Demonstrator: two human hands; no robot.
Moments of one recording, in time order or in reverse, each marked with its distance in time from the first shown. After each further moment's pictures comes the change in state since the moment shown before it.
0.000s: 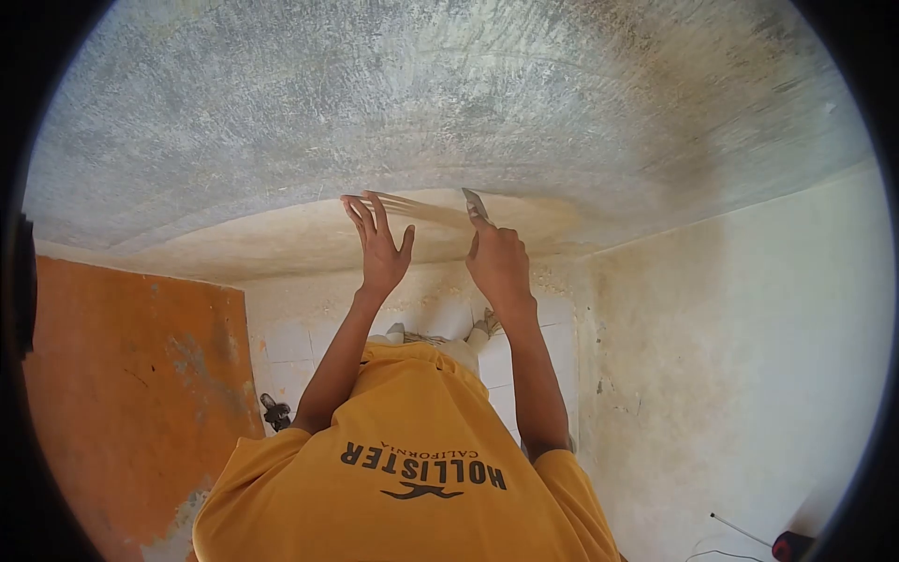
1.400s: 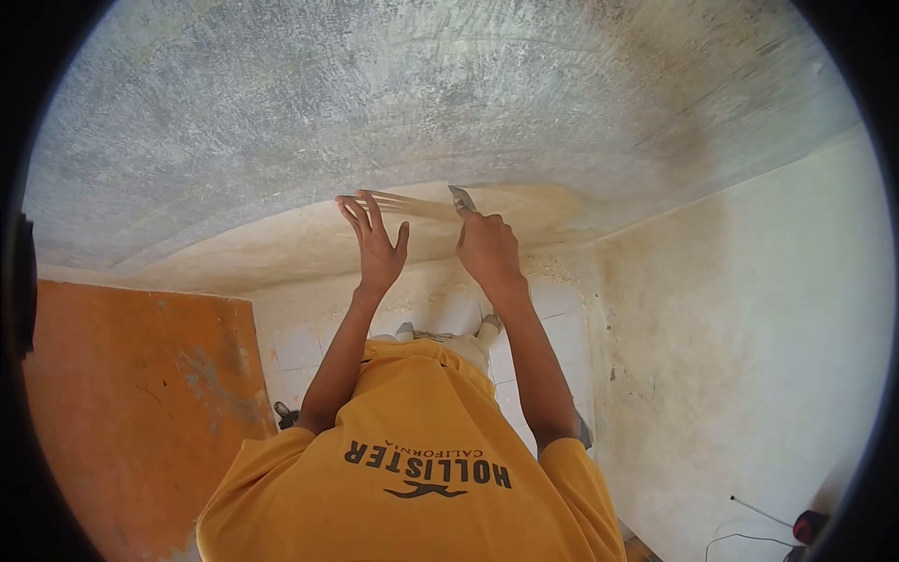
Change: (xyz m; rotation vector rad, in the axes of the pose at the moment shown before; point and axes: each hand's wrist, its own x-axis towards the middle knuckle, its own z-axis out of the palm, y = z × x) left_hand -0.002 -0.009 0.001 0.014 -0.015 0.050; right_hand 0.003 -0.002 0.012 -0.051 -0.030 0.045
